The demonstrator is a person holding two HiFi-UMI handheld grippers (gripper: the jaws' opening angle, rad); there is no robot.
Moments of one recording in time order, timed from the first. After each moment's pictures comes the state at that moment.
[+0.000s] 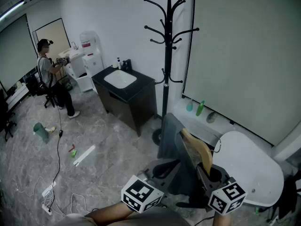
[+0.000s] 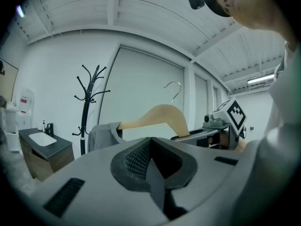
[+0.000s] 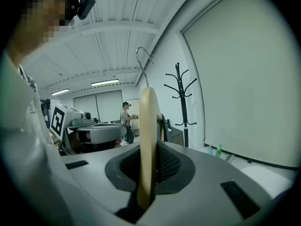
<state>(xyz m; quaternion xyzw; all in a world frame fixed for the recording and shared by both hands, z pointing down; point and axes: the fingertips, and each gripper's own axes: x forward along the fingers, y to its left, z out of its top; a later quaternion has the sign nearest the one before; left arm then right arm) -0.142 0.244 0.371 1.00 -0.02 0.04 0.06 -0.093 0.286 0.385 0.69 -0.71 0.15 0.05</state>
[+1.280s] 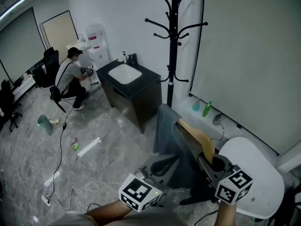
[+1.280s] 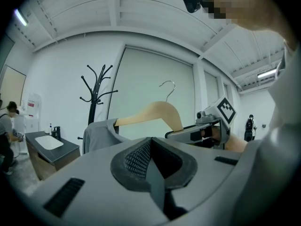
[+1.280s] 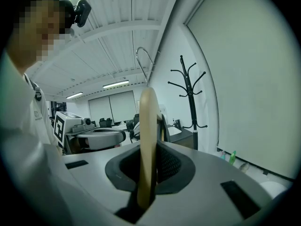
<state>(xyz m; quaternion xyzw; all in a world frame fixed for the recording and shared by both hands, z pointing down) -0.075 0.190 0.381 1.00 -0.07 0.03 0.05 -0.011 0.215 0.387 0.62 -0.77 0.15 0.05</state>
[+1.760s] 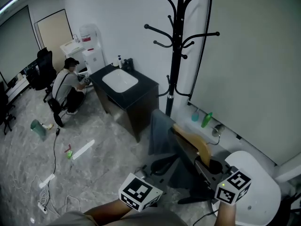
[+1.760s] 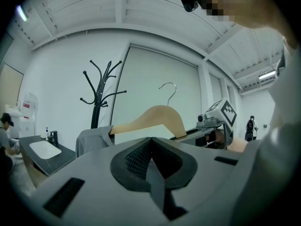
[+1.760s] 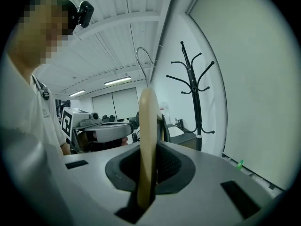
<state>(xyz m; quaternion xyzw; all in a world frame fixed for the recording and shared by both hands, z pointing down) -0.017 0.054 0.369 1.00 -0.07 0.02 0.05 0.032 0.085 0.387 0.59 -0.79 0.15 0.07</state>
